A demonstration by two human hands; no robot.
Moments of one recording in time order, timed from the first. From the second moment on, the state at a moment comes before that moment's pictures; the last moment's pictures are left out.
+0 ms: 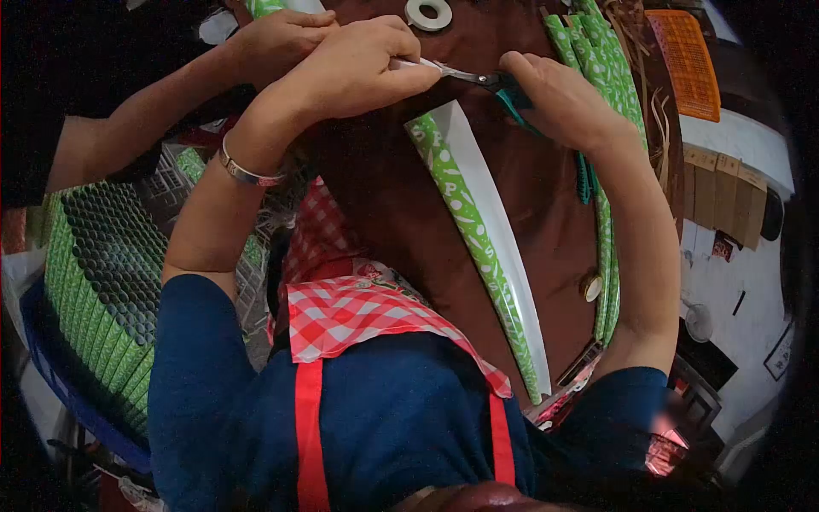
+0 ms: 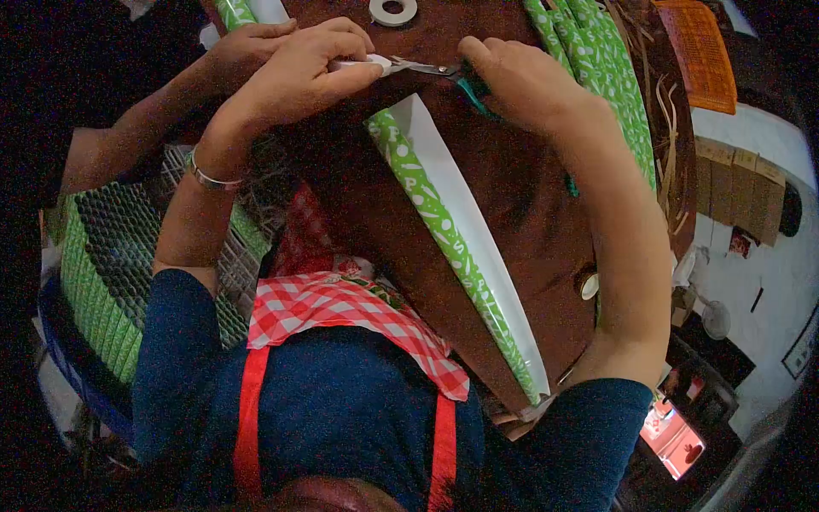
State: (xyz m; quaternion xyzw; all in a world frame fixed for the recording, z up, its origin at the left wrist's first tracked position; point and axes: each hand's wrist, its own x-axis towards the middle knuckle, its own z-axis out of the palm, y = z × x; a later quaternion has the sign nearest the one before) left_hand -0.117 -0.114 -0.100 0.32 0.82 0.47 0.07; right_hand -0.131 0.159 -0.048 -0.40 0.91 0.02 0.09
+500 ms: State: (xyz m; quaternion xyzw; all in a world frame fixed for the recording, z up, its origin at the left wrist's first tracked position) left_hand -0.152 -0.019 -0.106 0.33 0.86 0.39 -0.05; right_hand -0.051 0.204 -0.060 0.03 0.99 0.06 0.15
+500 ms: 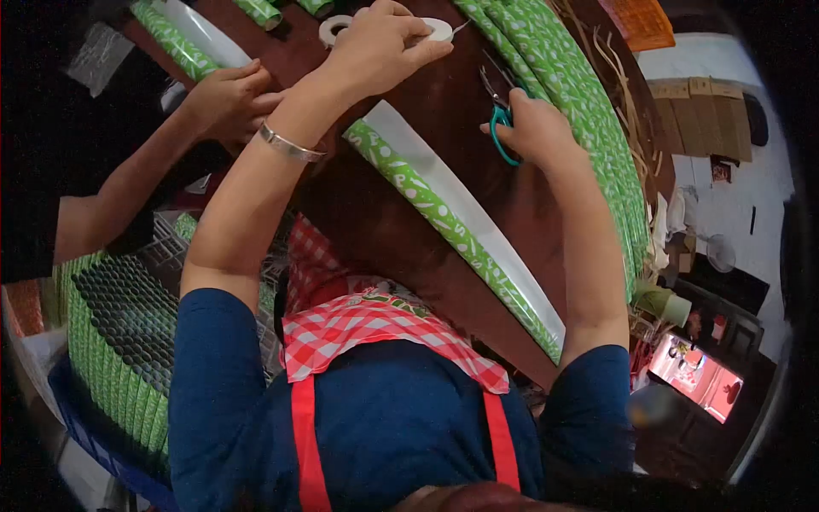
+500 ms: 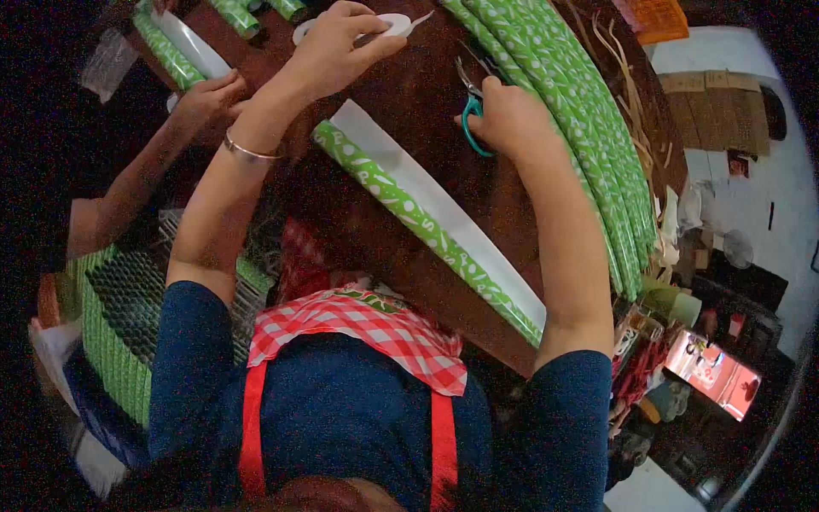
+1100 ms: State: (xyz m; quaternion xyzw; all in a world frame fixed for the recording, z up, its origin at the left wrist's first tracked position) left_hand -0.051 -0.021 -0.097 0.55 0.75 0.36 0.07; right_hand 0.199 0.204 -0.065 0.03 0.98 -0.14 -0.12
